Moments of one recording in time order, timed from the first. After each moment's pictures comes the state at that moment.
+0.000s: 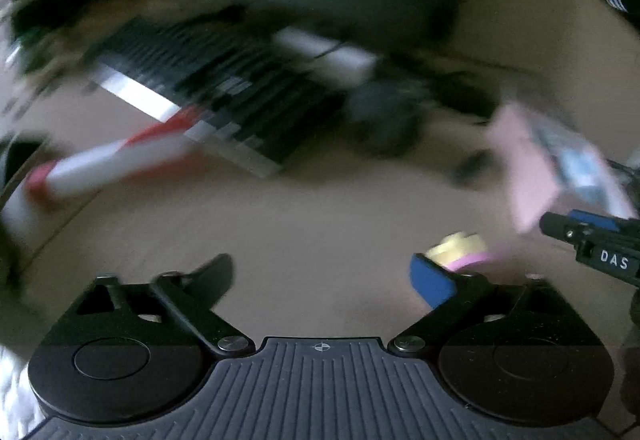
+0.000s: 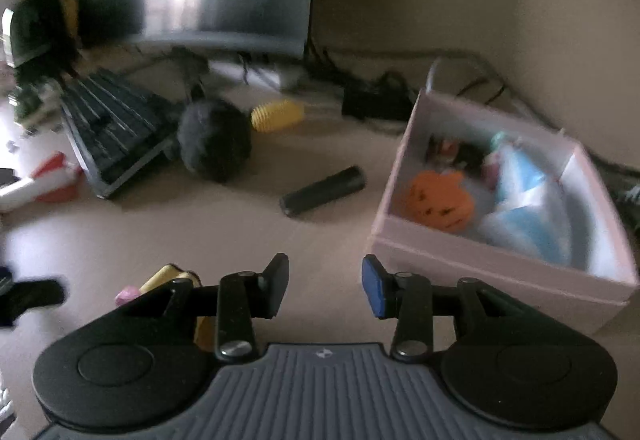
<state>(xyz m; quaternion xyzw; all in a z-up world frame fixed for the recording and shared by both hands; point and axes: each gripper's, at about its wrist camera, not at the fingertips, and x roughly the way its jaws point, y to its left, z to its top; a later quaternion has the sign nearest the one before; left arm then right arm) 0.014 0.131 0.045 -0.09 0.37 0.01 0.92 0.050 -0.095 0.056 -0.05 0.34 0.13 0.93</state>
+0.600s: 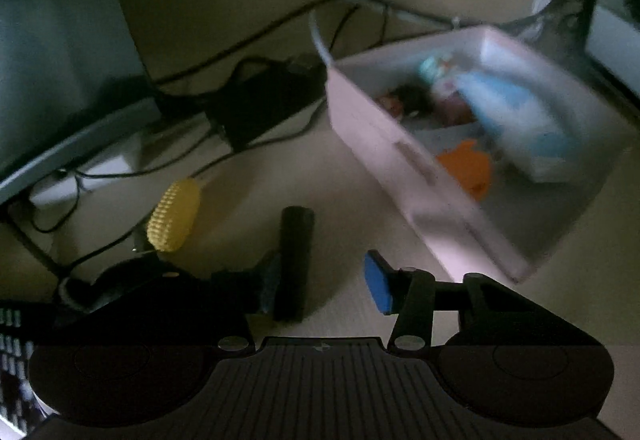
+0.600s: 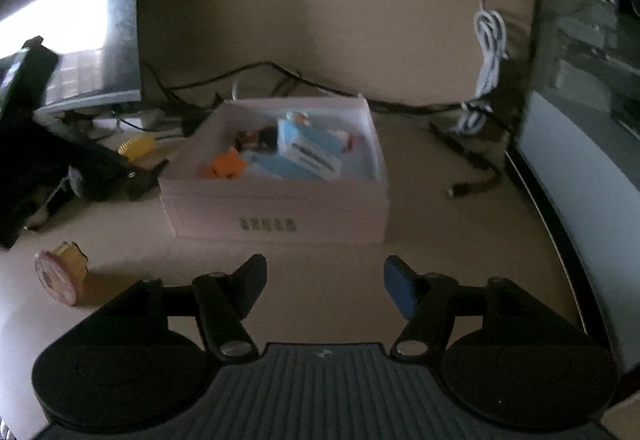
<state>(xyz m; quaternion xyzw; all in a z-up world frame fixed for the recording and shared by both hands) 0.198 -0.003 0.026 0.18 0.41 -0.21 0.87 -0.027 -0.206 0.057 0.02 0.32 -0.04 0.95</state>
